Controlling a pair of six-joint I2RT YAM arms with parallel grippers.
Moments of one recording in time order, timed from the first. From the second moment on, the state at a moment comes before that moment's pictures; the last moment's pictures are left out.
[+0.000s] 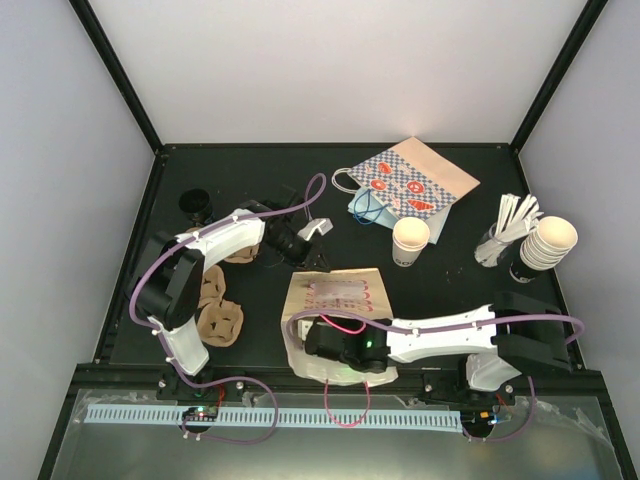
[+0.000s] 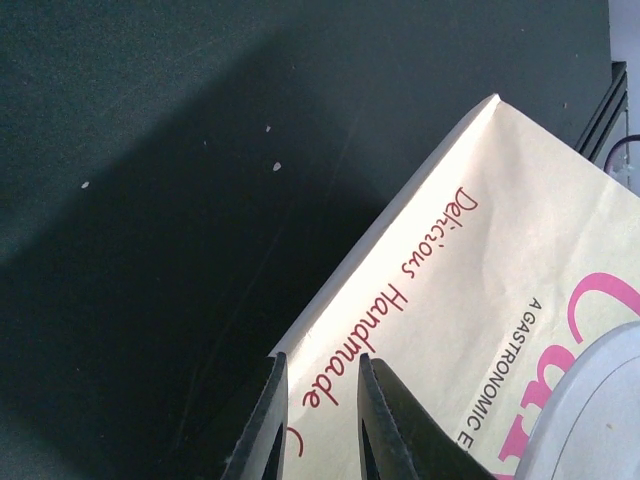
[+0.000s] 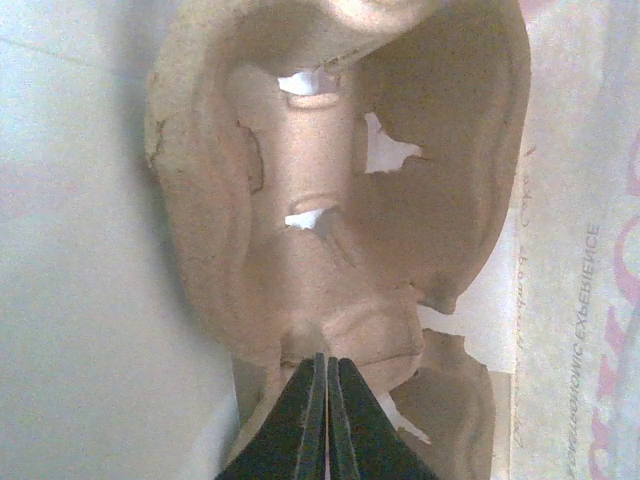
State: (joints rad) left arm -0.52 1.76 1.20 -0.70 0.74 -0.13; right arm 1.45 1.50 0.80 -0.39 0.70 -0.38
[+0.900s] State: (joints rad) left arm -0.52 1.76 1.21 -0.70 0.72 -0.13; right arm 1.44 1.49 0.81 -0.38 0.70 -0.40
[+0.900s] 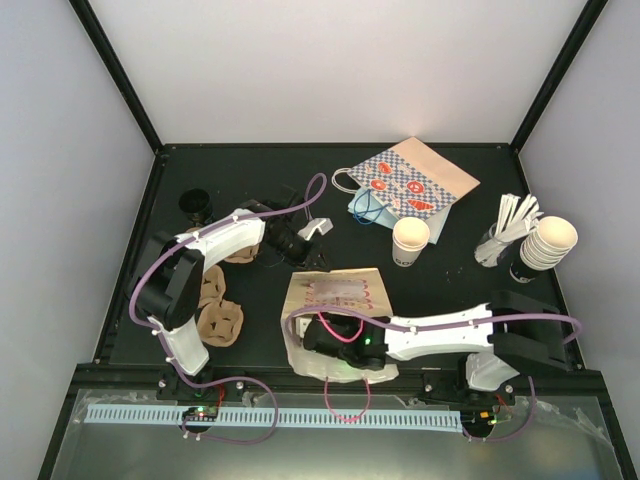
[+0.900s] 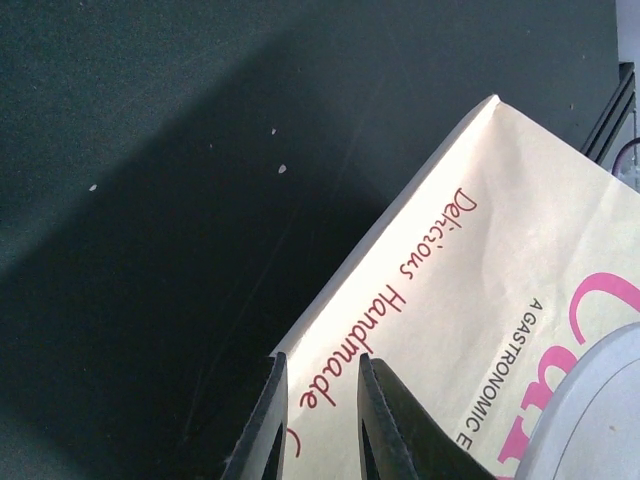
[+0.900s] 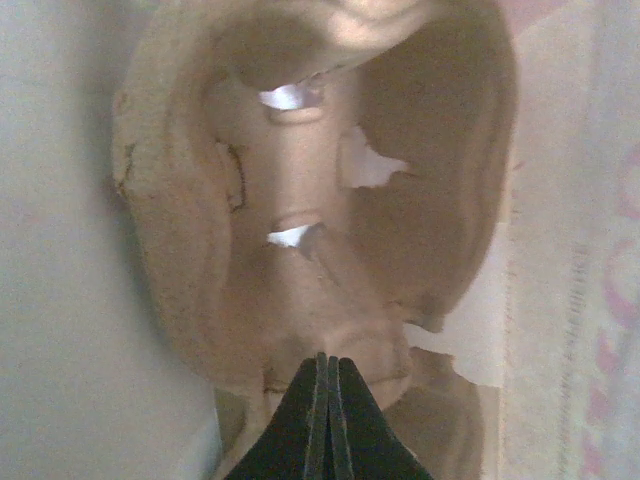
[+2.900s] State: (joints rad) left arm -0.53 1.73 1.19 -0.71 0.72 -0.13; right arm 1.36 1.63 0.86 -0.41 0.52 -0.40
